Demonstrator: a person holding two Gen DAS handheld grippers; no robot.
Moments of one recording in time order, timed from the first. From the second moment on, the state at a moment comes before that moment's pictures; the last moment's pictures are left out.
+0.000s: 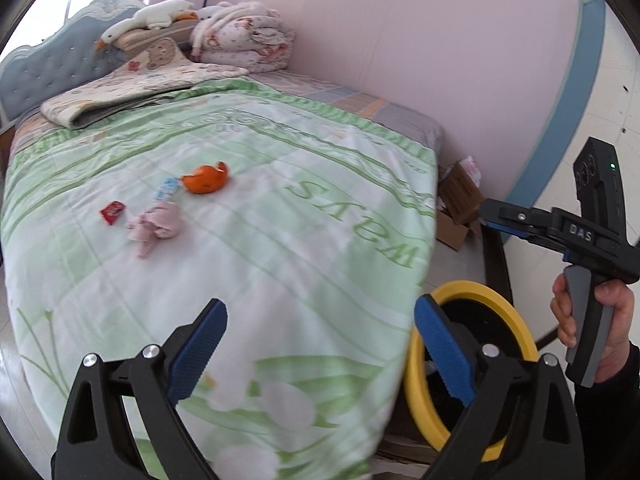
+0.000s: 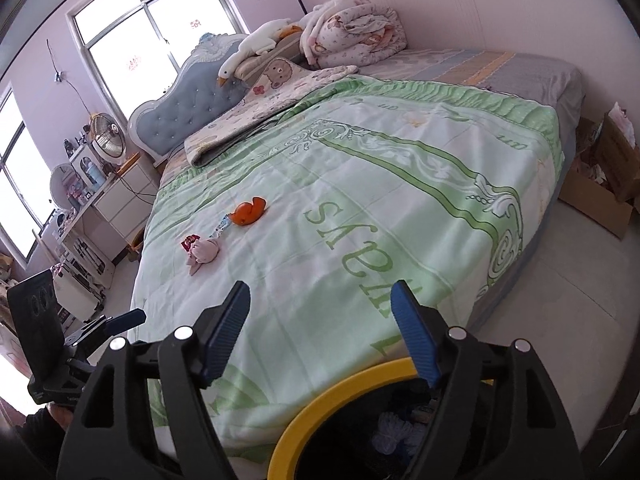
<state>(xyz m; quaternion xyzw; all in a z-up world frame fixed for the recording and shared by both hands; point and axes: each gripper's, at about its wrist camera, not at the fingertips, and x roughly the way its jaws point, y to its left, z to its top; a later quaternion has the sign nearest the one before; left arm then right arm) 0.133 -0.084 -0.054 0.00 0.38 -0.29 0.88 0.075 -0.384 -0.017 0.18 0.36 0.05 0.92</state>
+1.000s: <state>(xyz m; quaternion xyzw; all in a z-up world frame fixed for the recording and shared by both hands) 0.312 0.067 -0.085 -0.04 0.40 -0.11 0.91 0.319 -0.241 -0.064 0.16 0.44 0.13 0.87</state>
